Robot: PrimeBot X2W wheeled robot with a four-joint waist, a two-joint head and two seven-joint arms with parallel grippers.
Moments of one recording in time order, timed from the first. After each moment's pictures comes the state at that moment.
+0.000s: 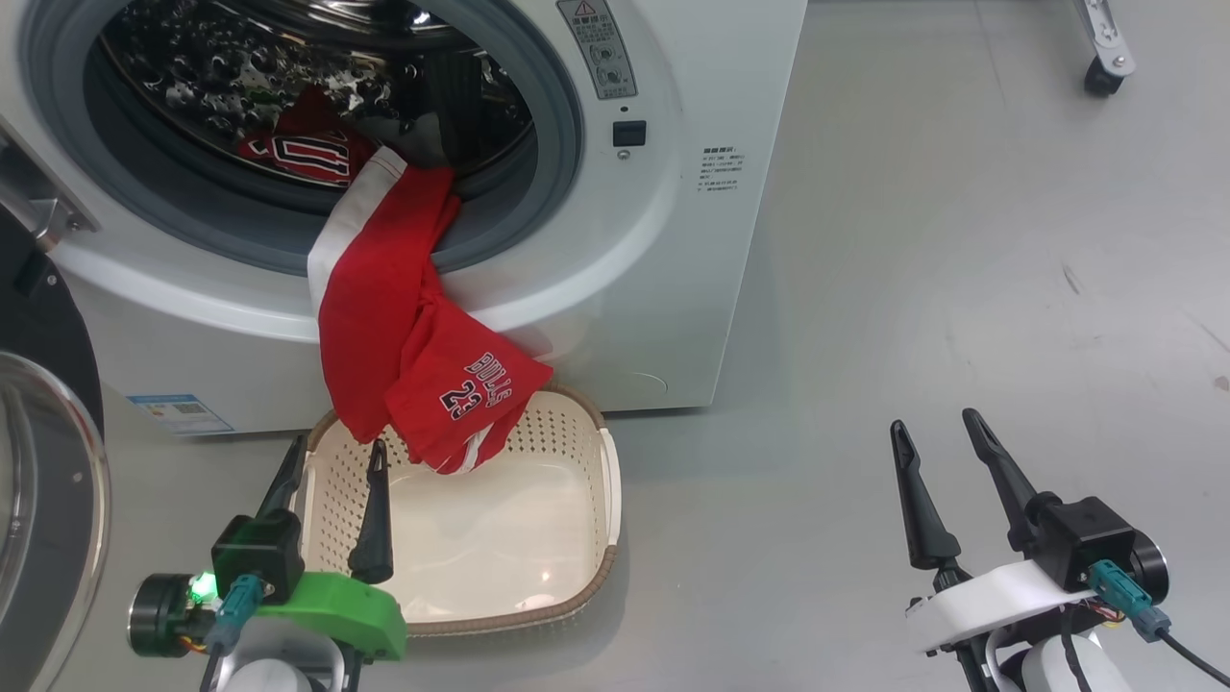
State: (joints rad) left arm -0.10 0.05 -0.18 0.26 -0.25 0.07 -0.21; right arm 0.01 -0.05 0.13 0.15 0.21 0.07 -0.26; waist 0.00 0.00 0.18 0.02
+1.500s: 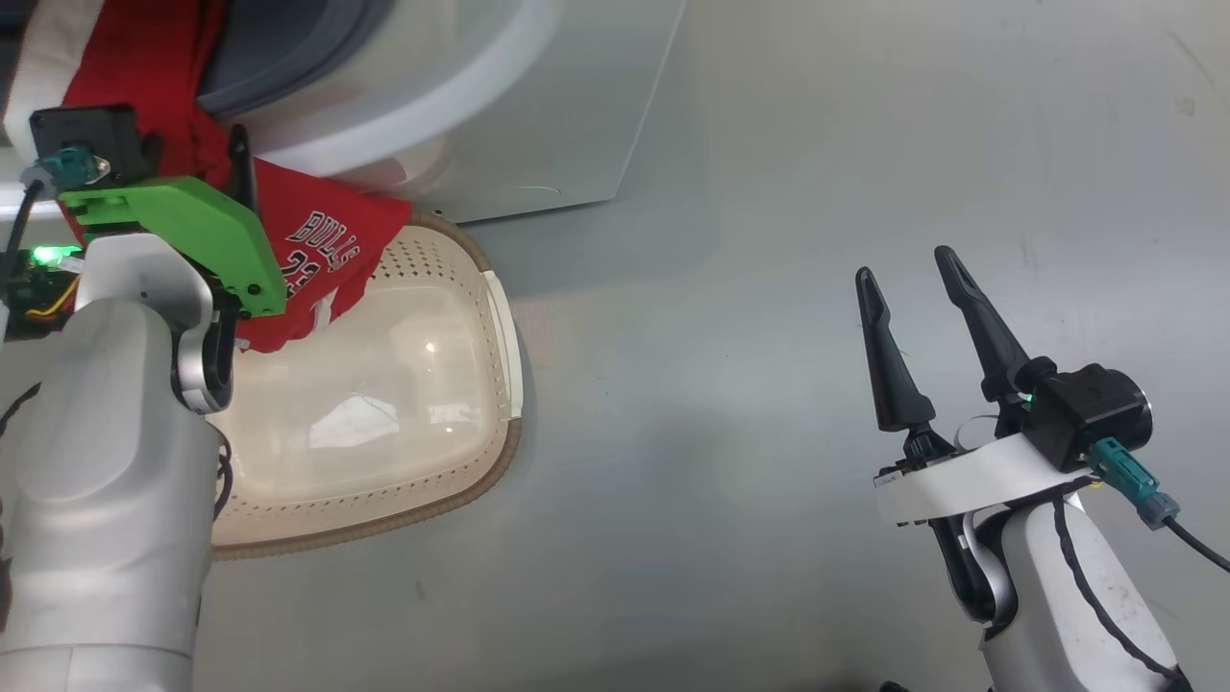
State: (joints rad) left arm -0.77 0.10 -0.10 0.62 -0.32 0.06 0.15; right arm -0.21 -0.05 0.19 0.09 0.23 0.09 -0.26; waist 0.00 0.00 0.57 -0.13
